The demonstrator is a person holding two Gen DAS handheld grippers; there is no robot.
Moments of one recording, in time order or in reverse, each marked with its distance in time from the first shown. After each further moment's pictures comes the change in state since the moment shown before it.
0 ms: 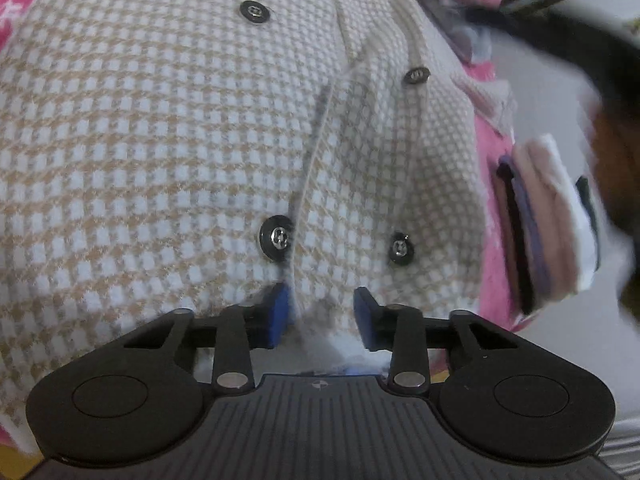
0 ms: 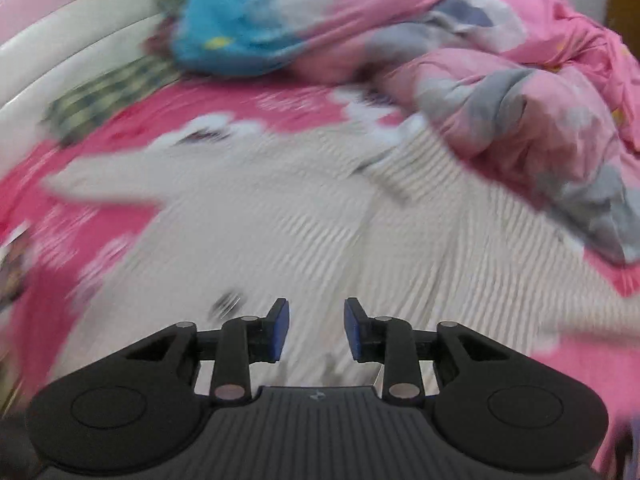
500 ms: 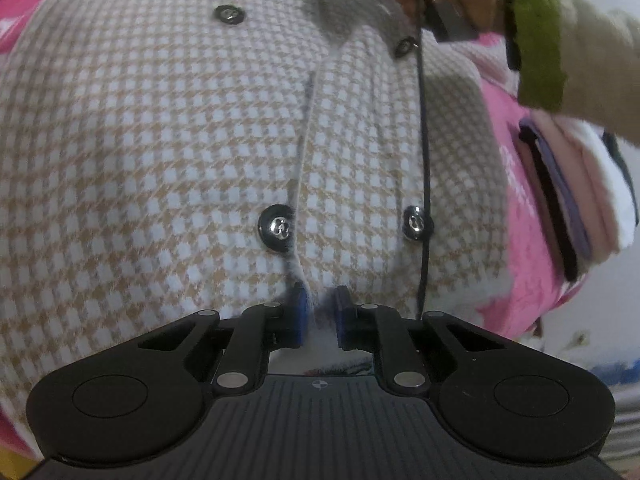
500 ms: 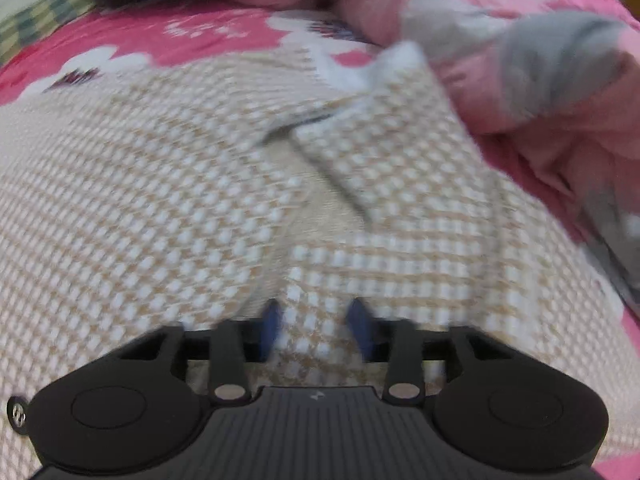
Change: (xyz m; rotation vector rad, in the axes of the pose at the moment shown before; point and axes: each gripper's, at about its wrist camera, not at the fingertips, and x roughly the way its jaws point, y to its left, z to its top) left arm 0.007 -0.023 -0.011 0.153 -0.004 0.122; right arm 0.172 -0.035 0.030 -0.062 0.146 -0.168
